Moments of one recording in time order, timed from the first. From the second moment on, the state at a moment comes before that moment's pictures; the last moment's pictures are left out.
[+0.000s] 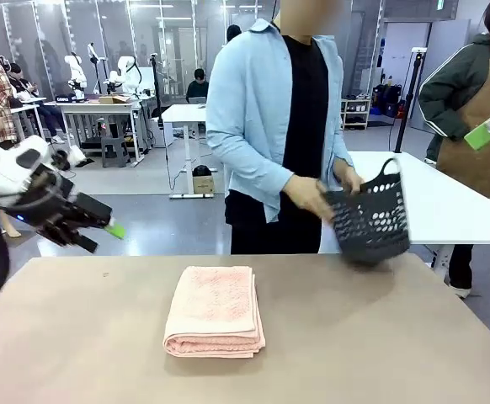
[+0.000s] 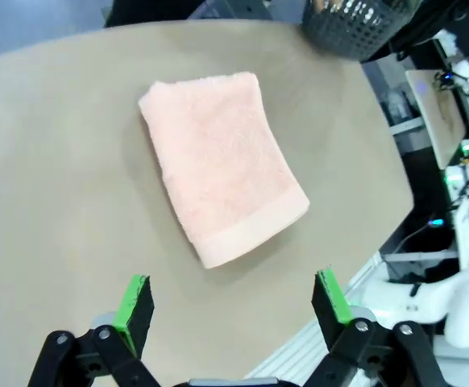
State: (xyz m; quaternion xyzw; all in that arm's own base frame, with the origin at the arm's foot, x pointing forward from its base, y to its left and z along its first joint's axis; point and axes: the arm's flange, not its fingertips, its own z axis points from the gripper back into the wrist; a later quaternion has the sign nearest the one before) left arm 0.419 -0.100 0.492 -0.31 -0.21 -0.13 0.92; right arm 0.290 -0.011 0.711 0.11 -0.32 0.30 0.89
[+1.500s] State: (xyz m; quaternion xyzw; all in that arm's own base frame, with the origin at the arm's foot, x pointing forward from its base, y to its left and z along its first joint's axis) left arm 0.495 -0.148 0.298 -0.46 -0.13 0.02 0.88; right arm 0.290 -0.011 0.711 0.12 -0.32 0.30 0.89
